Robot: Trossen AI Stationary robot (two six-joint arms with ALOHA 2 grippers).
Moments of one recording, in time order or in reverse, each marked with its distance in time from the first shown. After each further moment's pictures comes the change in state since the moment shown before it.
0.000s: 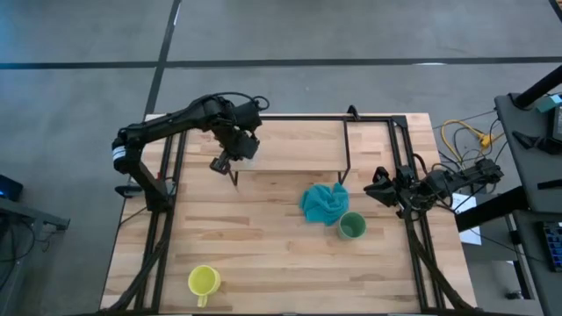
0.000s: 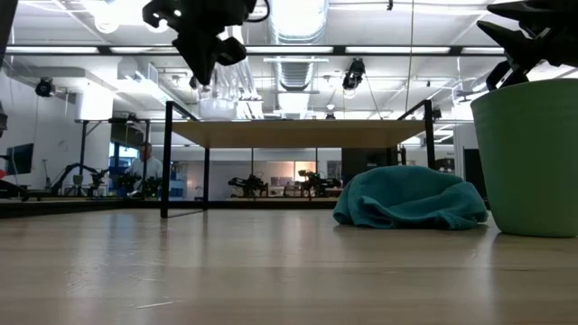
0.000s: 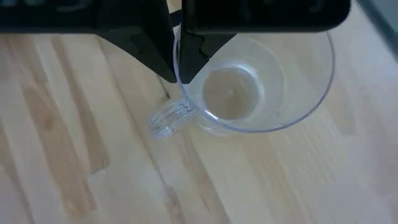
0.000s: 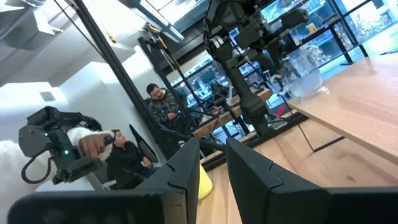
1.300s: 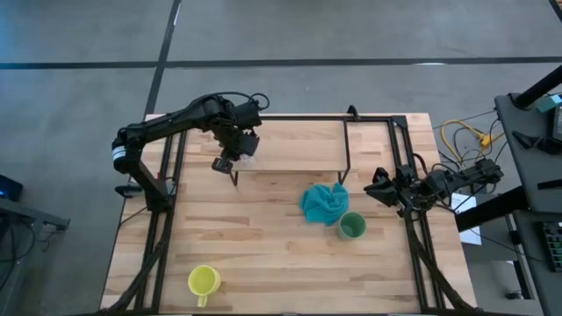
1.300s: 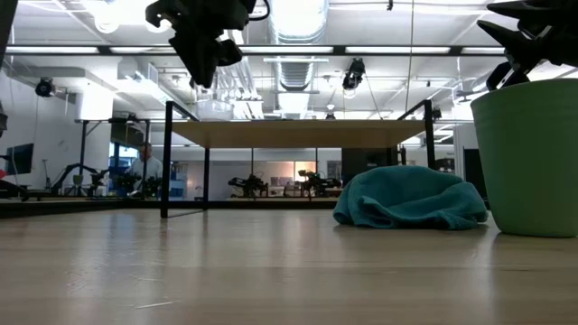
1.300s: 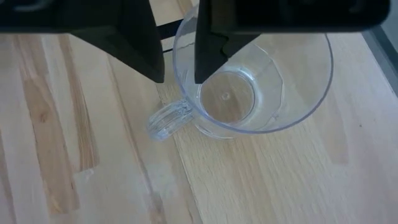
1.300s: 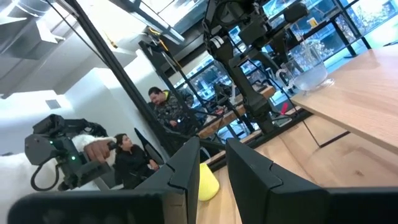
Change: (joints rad) left arm -0.001 -0.002 0.002 -0.005 -0.033 -0.106; right arm 0.000 0.000 0.000 0.004 -0.001 0.052
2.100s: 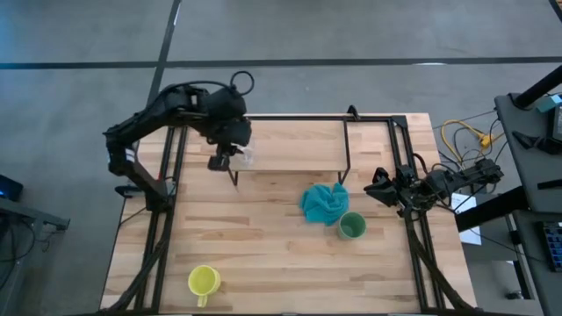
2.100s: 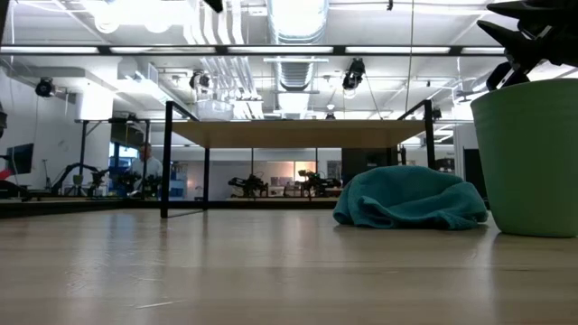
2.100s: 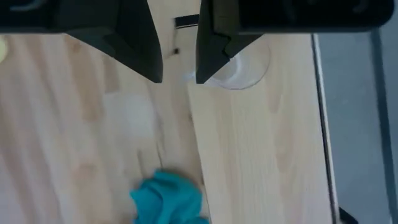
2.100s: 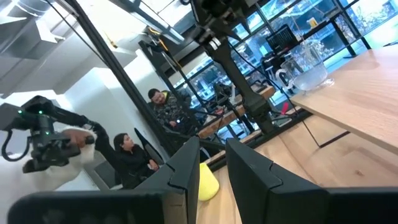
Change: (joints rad) left arm -0.114 -0.042 0.364 -0.087 0.008 -0.279; right arm 0.000 0.000 0.000 0.000 0.000 -0.004
